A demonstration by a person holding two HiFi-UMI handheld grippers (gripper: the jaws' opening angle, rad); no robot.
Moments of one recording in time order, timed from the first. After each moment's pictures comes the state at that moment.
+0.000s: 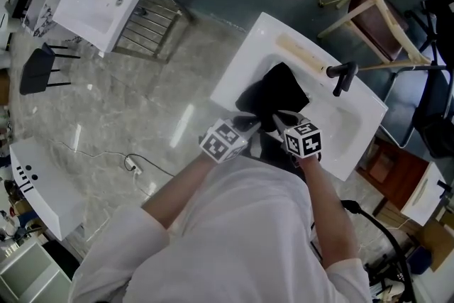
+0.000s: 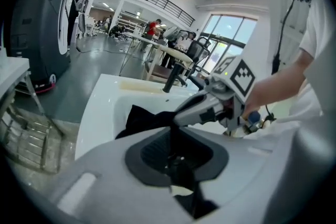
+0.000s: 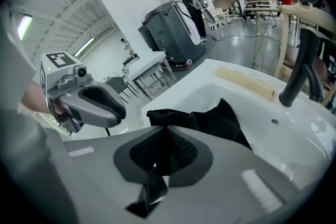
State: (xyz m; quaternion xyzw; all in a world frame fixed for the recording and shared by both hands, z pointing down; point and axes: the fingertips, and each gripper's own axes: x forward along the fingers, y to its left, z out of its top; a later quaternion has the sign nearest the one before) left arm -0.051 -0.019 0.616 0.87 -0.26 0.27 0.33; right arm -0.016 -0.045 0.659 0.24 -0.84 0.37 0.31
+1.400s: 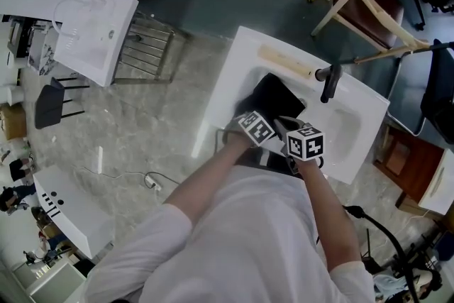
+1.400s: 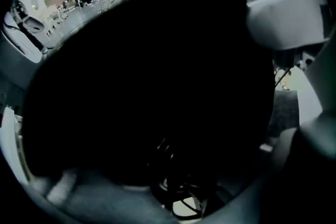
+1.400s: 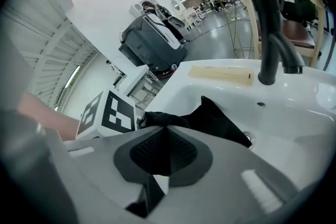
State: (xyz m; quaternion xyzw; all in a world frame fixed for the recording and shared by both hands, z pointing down) left arm 0.007 -0.057 0.779 0.73 -0.18 0.58 0.31; right arm 0.040 -0.092 0.665 0.30 -0.79 0.48 0.23
